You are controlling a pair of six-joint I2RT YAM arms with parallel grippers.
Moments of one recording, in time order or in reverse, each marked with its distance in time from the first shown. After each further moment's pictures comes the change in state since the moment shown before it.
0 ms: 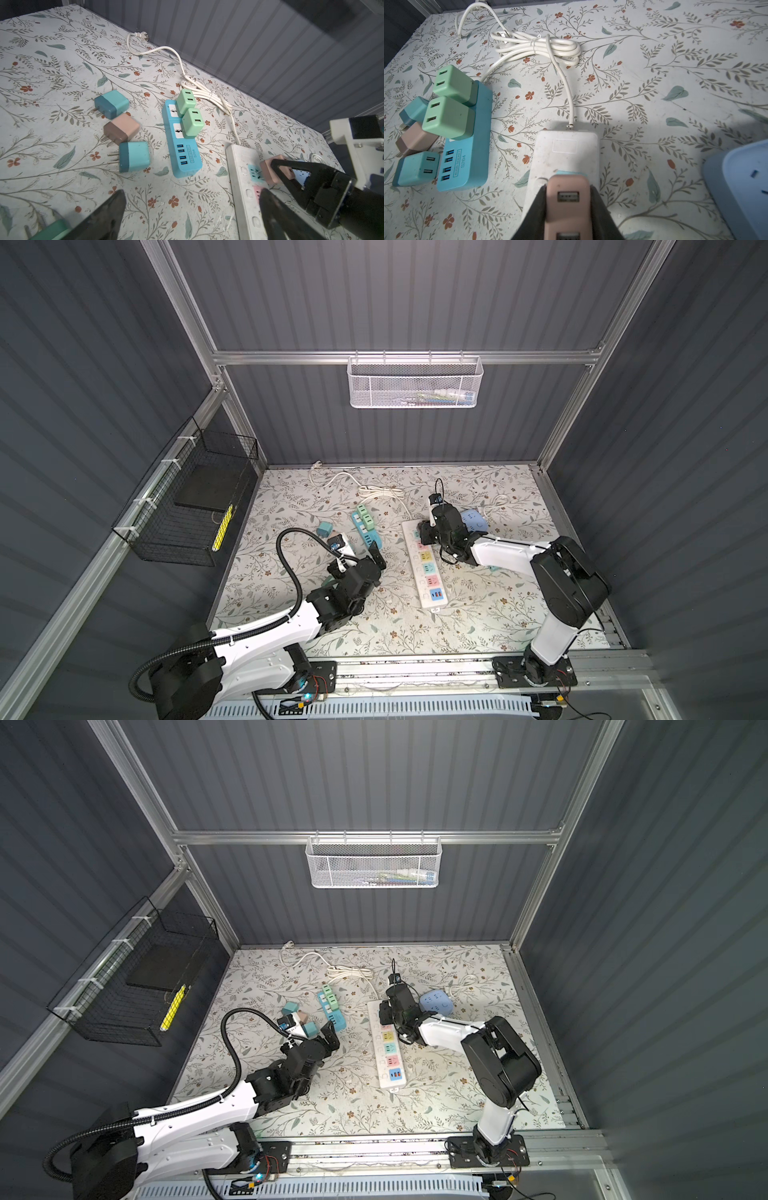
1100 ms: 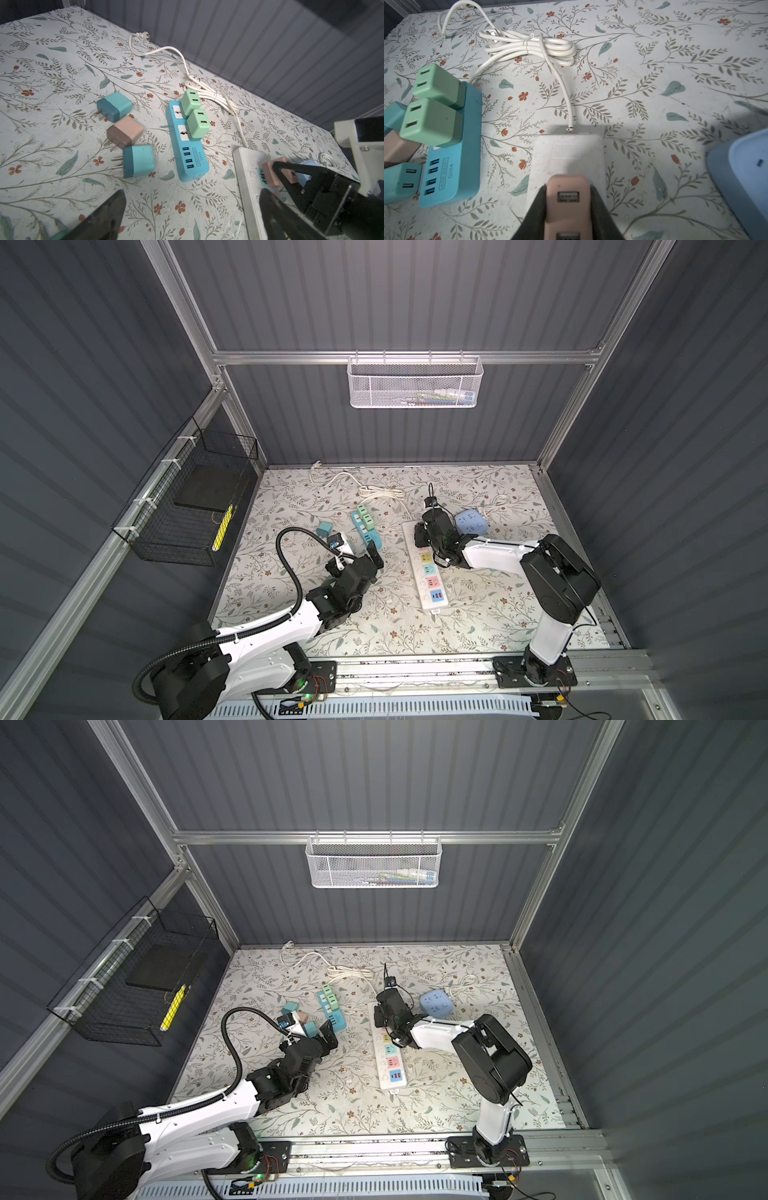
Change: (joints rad) left arm 0.052 0.011 -0.028 0.058 0.038 0.052; right arm 0.060 0.047 0.019 0.010 0.137 0.046
